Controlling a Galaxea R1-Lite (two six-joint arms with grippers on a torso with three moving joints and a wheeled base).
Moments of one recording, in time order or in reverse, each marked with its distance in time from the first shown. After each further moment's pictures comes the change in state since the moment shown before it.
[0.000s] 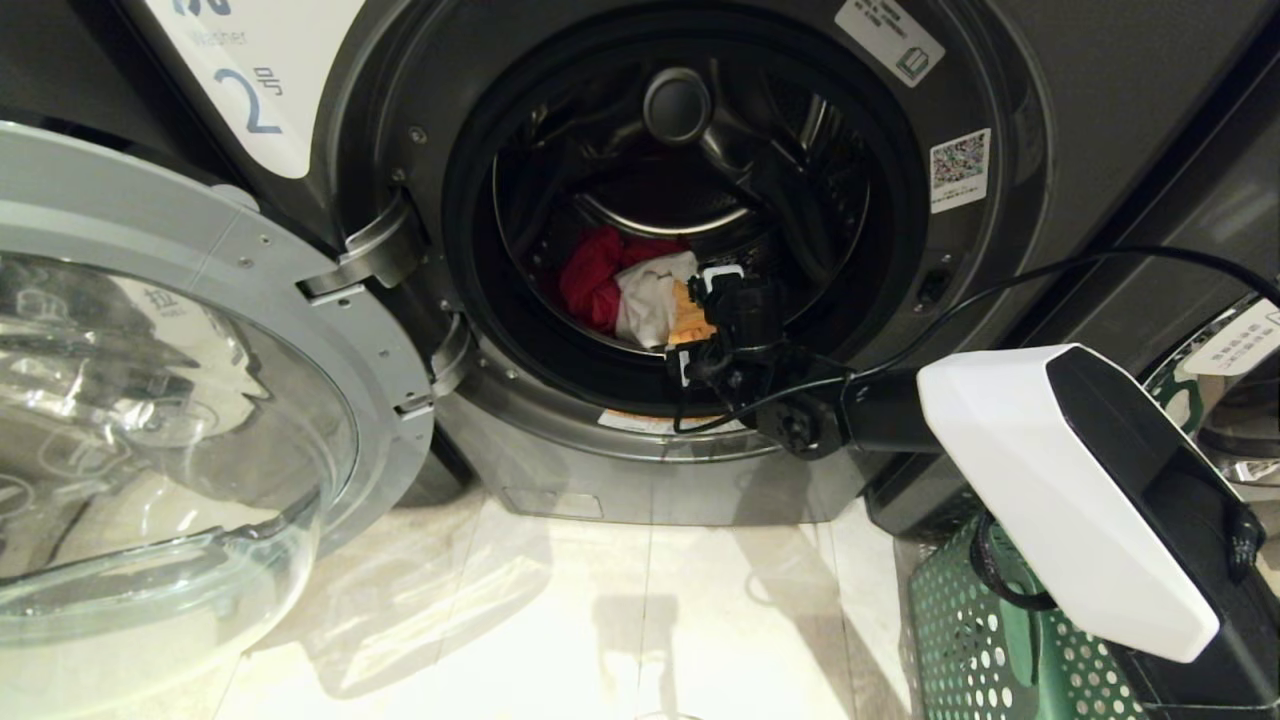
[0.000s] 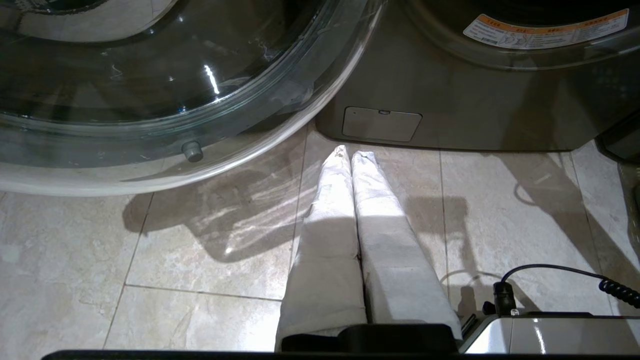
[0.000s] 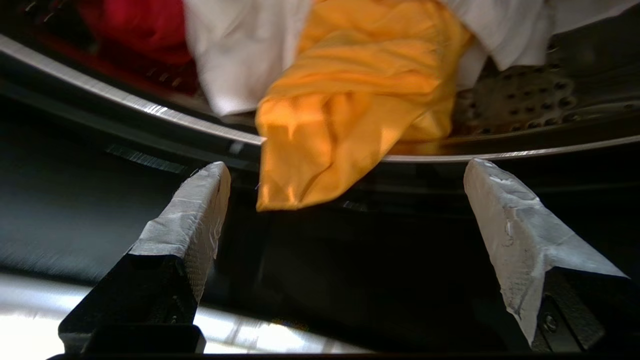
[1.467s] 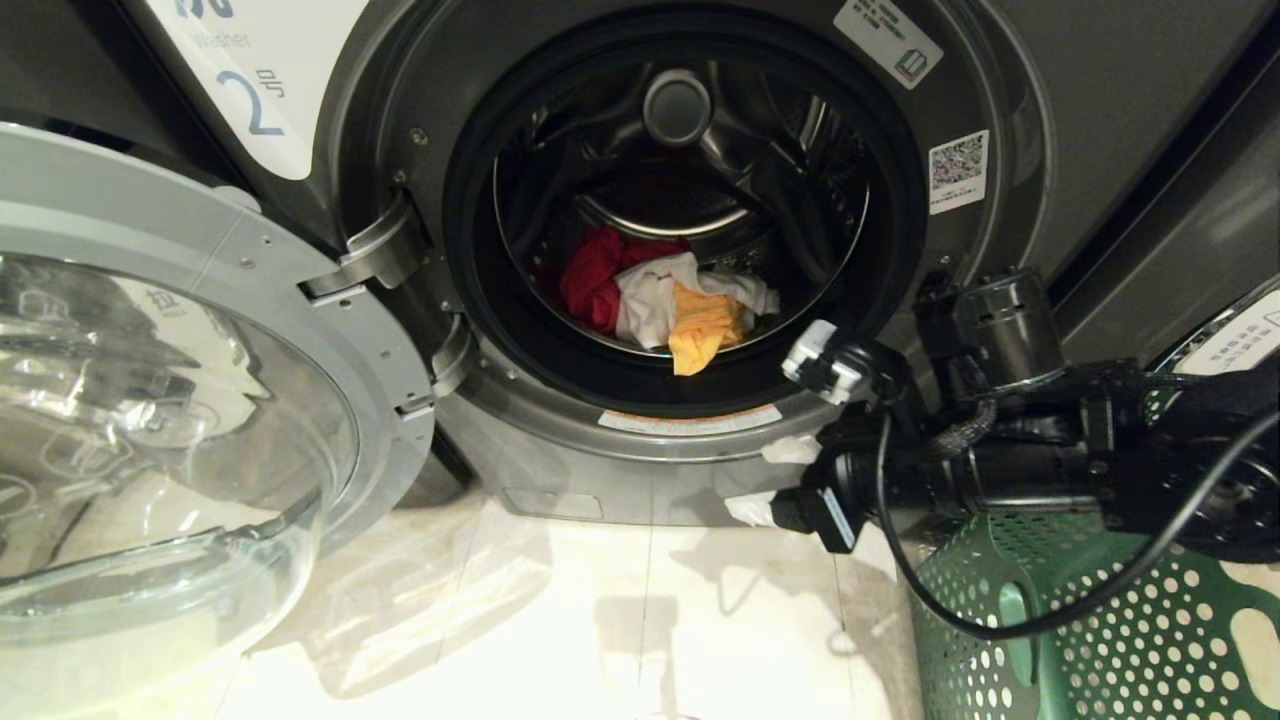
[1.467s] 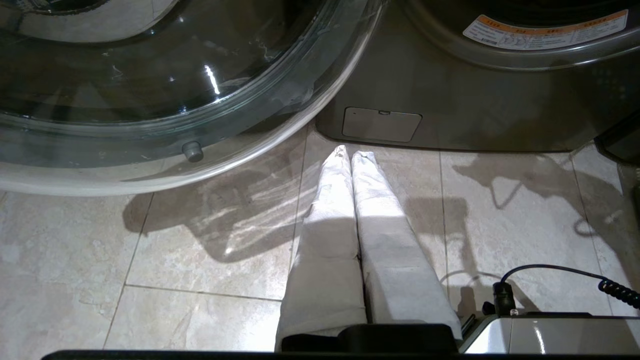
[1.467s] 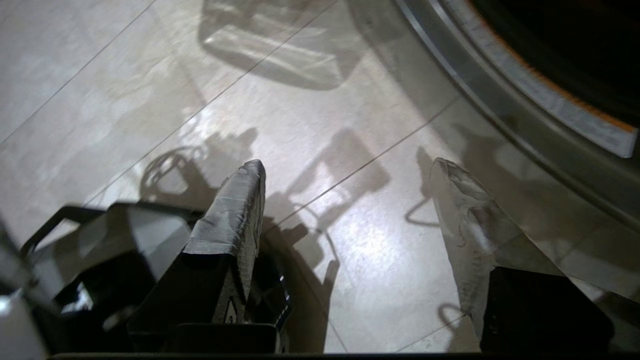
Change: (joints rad) left arm 0.000 0.000 0.000 0.000 0.000 0.000; right arm 0.030 -0.736 0.867 0.223 0.686 -0.242
